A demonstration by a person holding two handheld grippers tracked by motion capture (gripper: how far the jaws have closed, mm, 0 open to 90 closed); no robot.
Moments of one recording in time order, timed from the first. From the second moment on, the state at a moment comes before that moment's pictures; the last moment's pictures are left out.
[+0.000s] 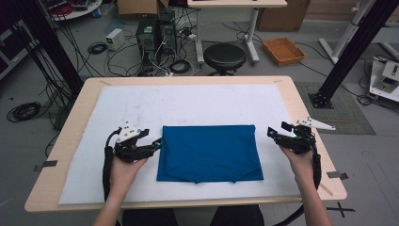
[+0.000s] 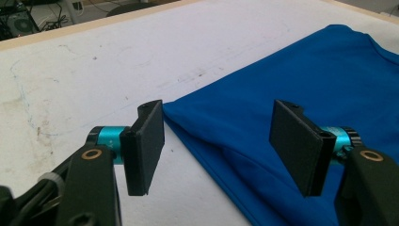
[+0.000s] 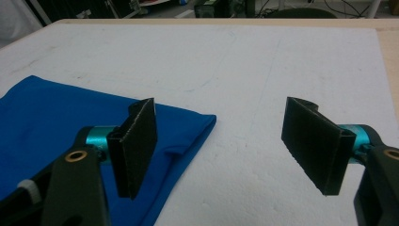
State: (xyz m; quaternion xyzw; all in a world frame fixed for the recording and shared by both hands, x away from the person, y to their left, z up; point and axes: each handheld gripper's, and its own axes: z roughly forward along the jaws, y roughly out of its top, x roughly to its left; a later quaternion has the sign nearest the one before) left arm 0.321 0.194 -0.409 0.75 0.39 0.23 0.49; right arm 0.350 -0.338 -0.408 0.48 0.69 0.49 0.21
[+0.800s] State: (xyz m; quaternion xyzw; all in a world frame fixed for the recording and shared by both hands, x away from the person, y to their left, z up) left arm 0.312 0.179 -0.411 0.75 0.41 0.17 0.48; right arm 0.352 -0.336 -0.408 0.48 0.70 0.49 0.21
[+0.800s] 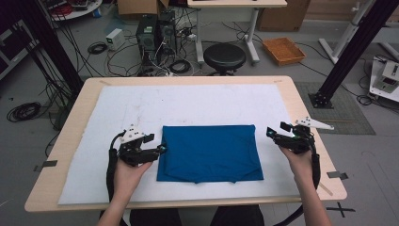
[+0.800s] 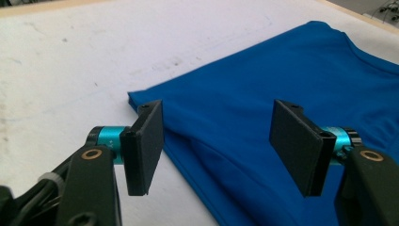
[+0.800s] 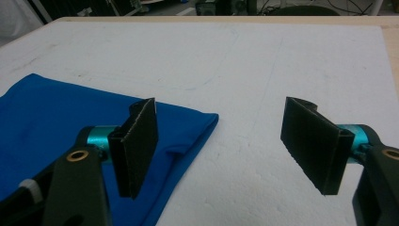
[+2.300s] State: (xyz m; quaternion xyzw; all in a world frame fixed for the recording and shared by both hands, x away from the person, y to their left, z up) left arm 0.267 0.159 -0.451 0.73 0.53 0.13 0.42; right arm 0.353 -0.274 -0.400 0.42 0.74 0.49 0.20
